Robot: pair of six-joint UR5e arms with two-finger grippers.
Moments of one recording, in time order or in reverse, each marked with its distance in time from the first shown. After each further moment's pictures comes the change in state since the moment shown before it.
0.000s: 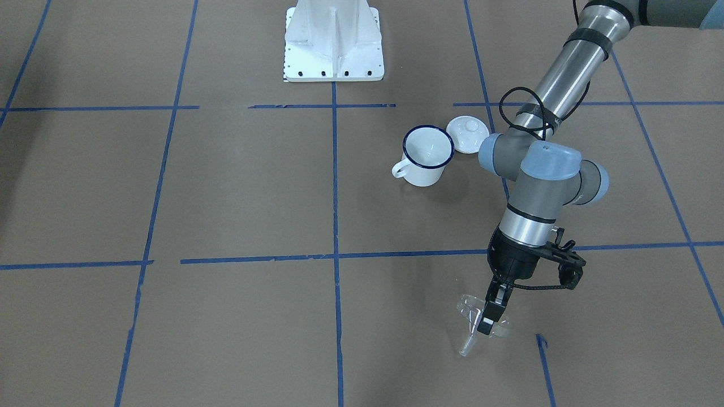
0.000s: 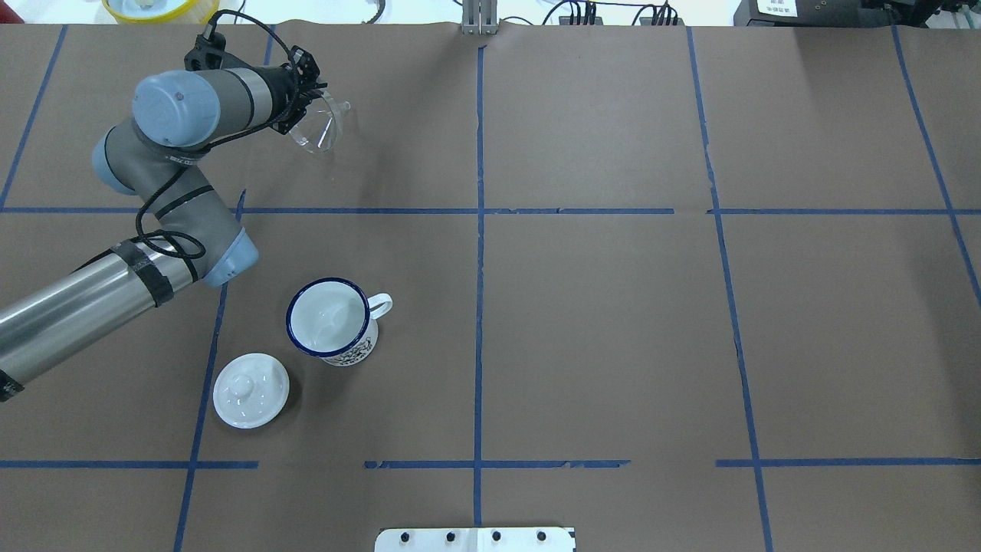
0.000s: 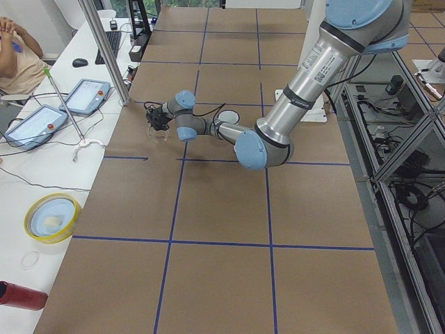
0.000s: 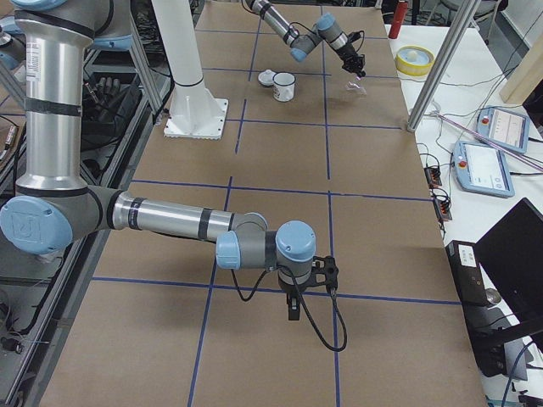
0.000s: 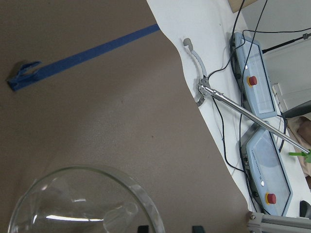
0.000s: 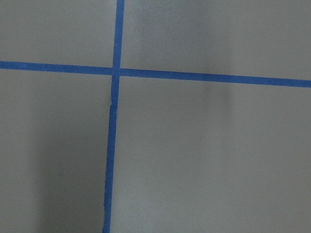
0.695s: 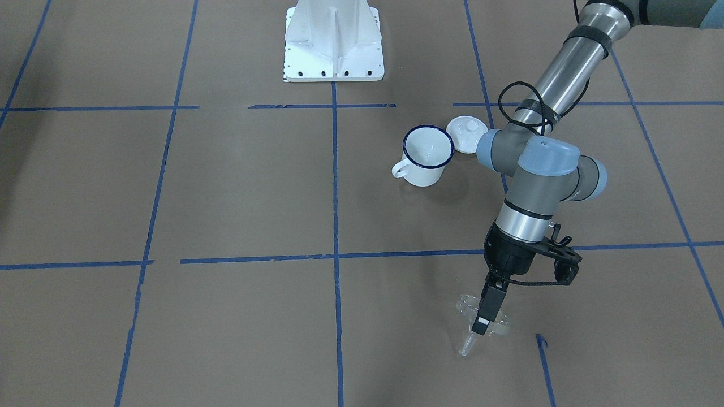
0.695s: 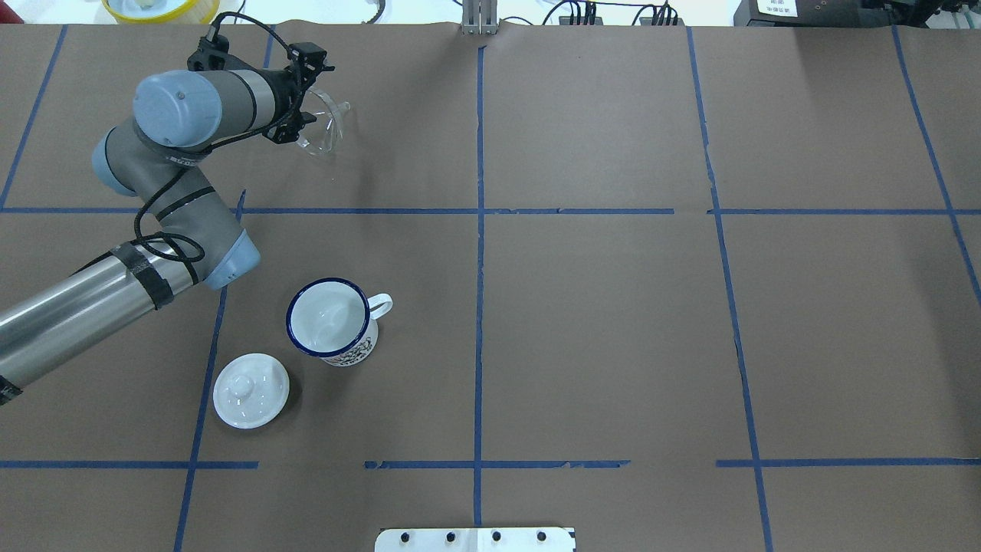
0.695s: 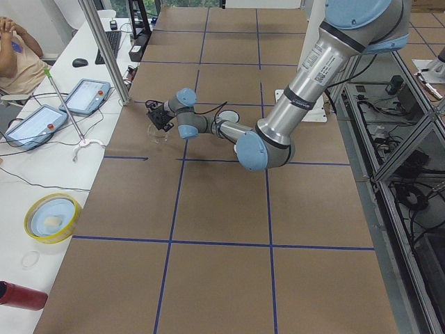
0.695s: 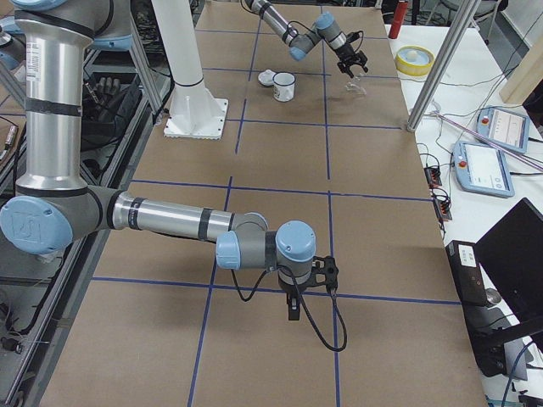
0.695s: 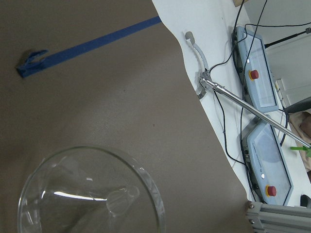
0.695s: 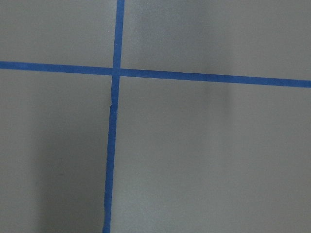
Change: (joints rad) left arm 0.004 0.003 -0.021 0.023 -0.019 -0.014; right arm 0.000 0.000 0.000 0.000 0.000 0.000
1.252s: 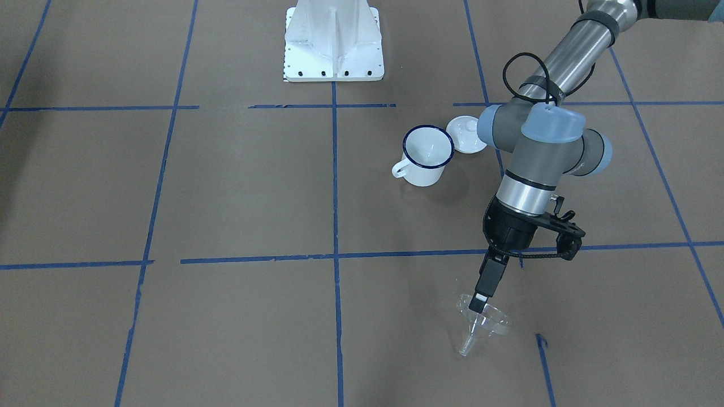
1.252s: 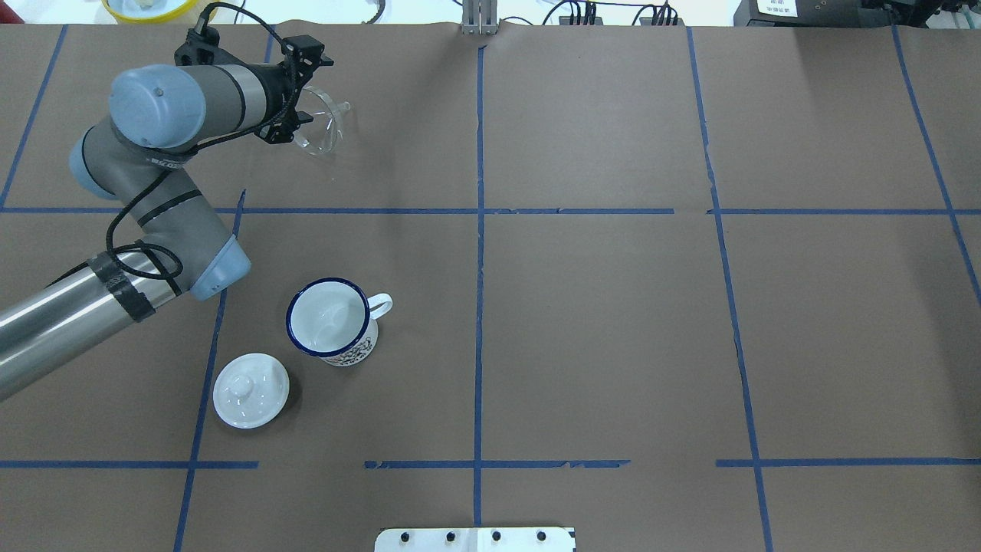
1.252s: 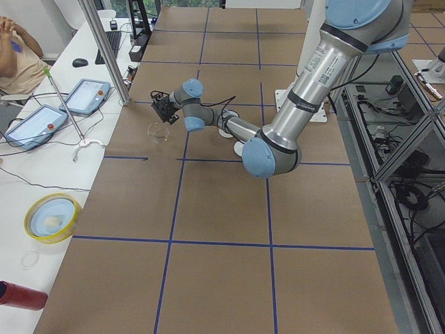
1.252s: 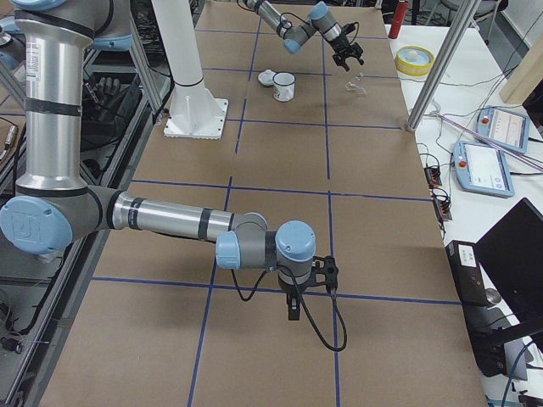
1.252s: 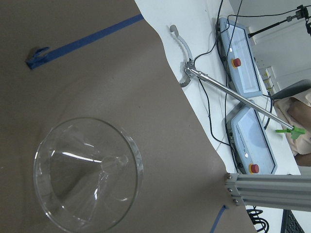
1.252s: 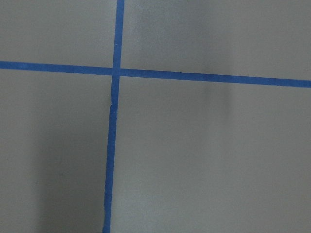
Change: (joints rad) left arm 0.003 0.055 -0.164 0.096 -0.003 0.008; right arm 0.000 0.000 0.000 0.000 0.000 0.000
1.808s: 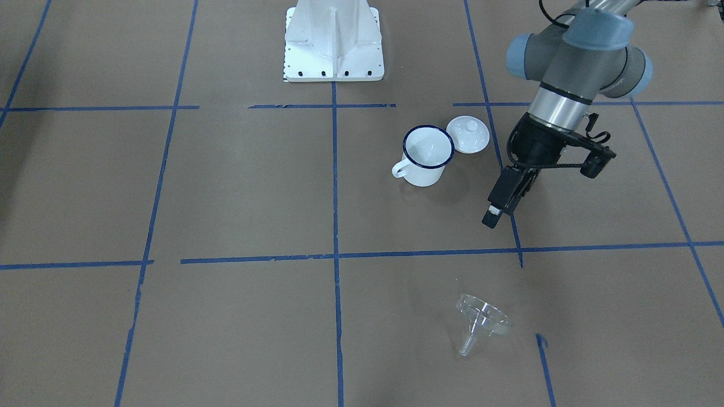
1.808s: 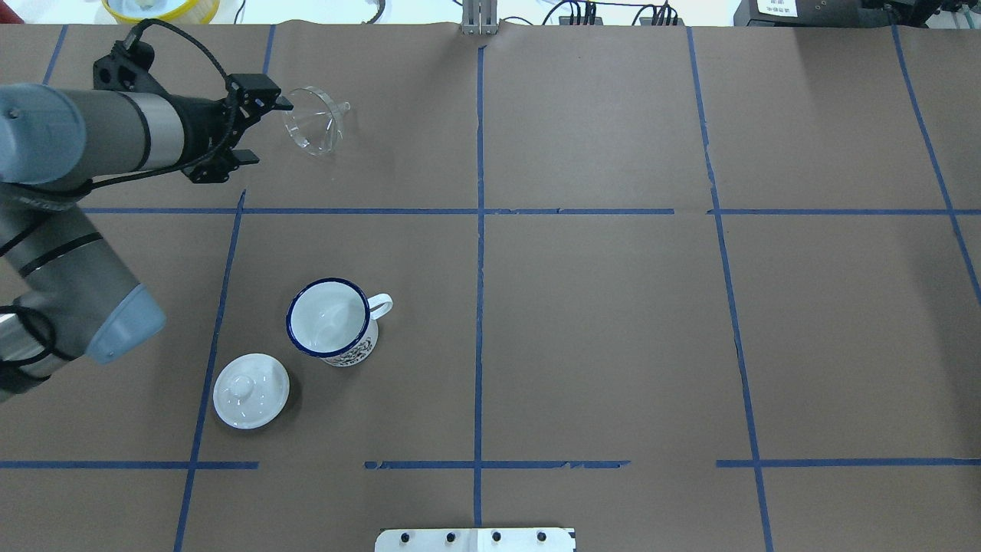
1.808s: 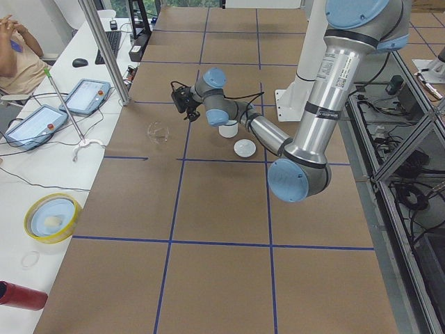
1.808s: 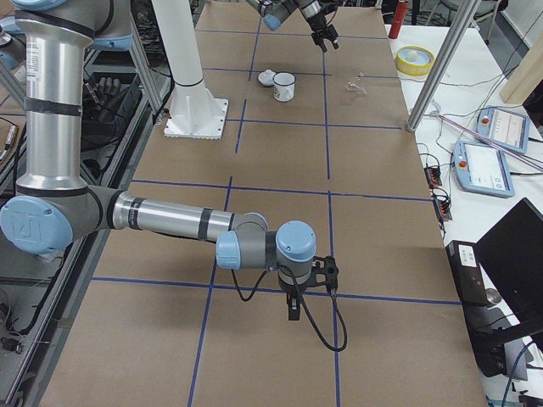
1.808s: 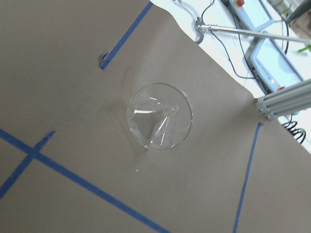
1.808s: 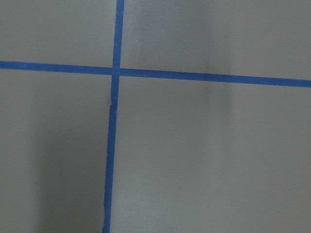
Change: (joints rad) left arm 0.002 0.214 -0.408 0.200 -0.095 0.146; right arm 0.000 0.000 -0.001 0.000 0.000 0.000
